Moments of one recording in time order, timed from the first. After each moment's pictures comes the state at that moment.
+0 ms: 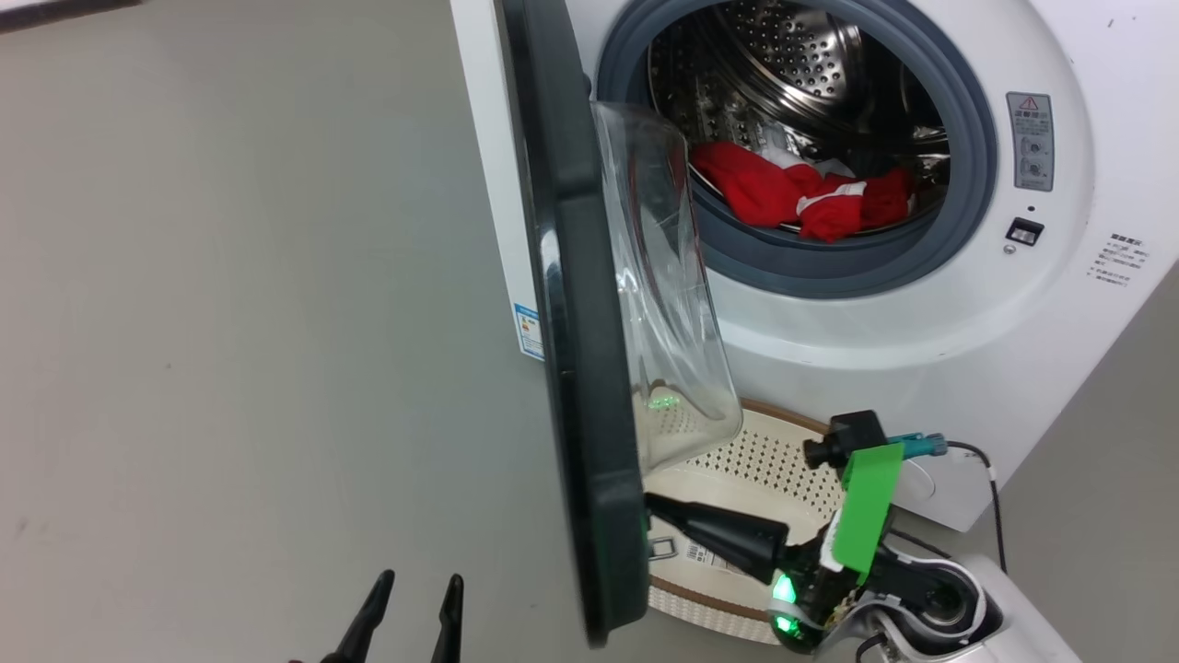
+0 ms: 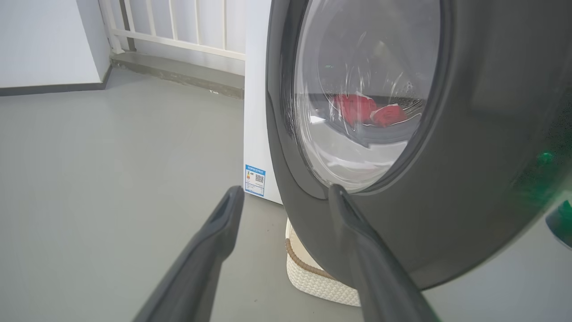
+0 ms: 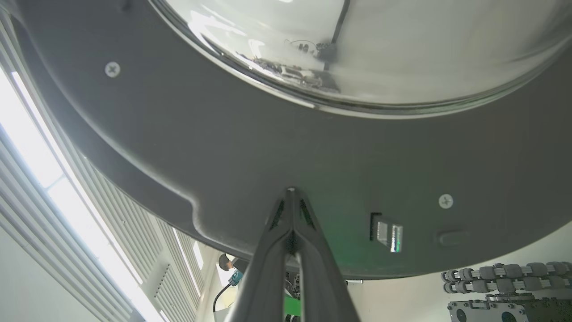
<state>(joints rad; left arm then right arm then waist) 0.05 0.05 -0.20 0.21 -0.26 -0.03 -0.25 -0.29 -0.07 0.29 0.37 1.80 0.13 0.78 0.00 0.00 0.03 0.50</state>
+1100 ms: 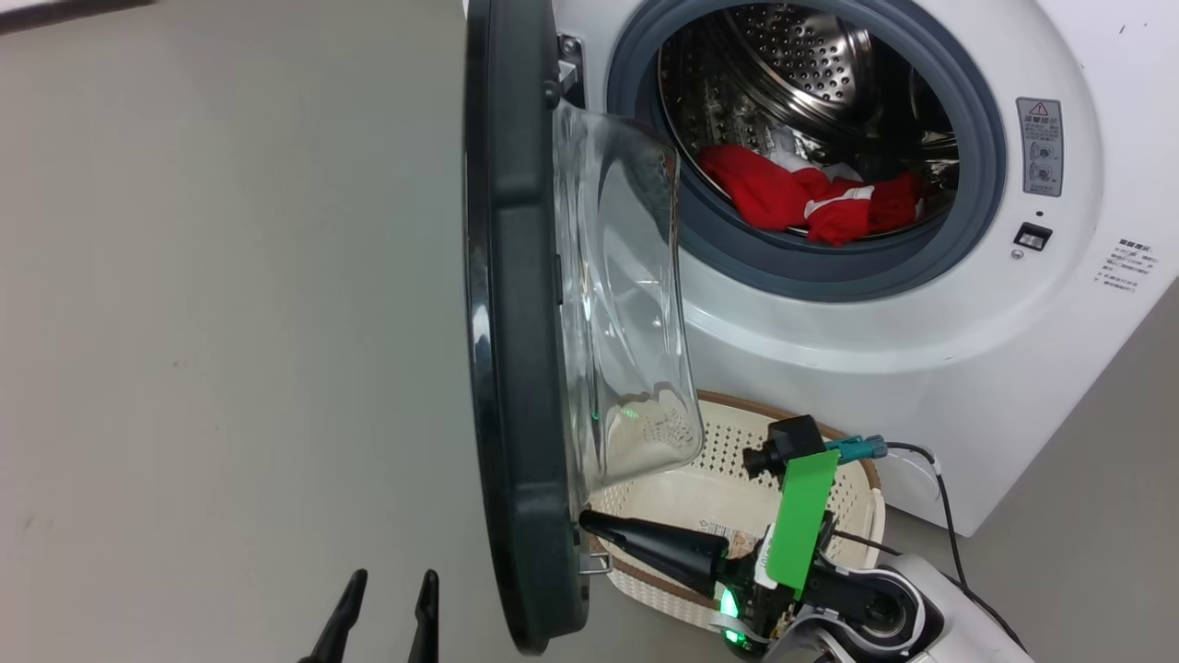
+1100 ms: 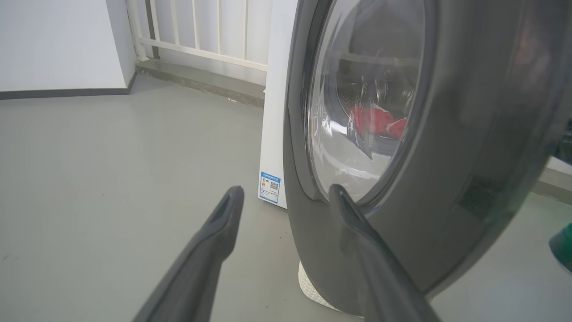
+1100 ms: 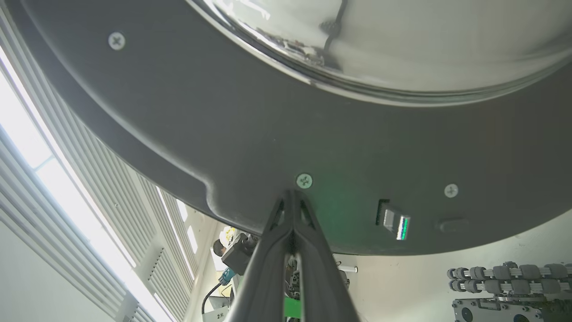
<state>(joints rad) 0.09 0.05 -0.16 0.16 -0.26 0.00 -0.25 -0.33 -0.07 0.49 0.34 1.82 0.12 0.64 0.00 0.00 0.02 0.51</state>
